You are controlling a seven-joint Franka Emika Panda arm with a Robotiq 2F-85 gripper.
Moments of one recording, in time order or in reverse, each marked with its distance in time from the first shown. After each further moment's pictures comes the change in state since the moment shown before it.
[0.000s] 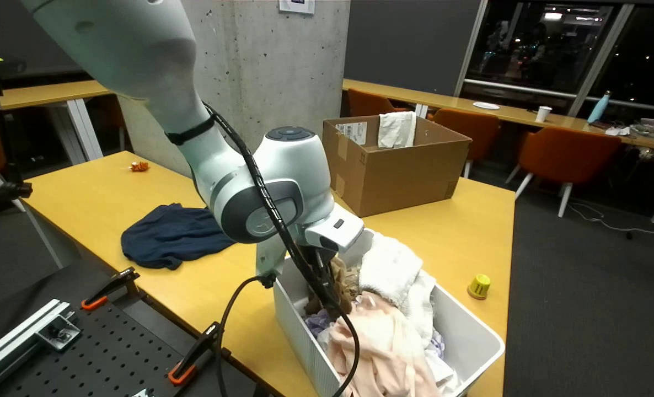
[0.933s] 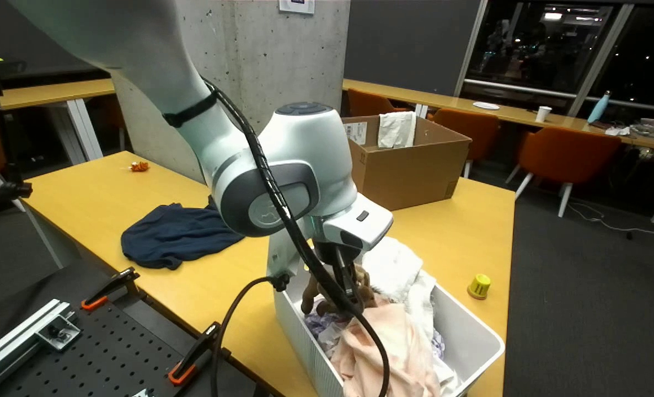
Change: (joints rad) arm 0.043 -0.101 -0.147 -0.030 -0.002 -0.047 -0.032
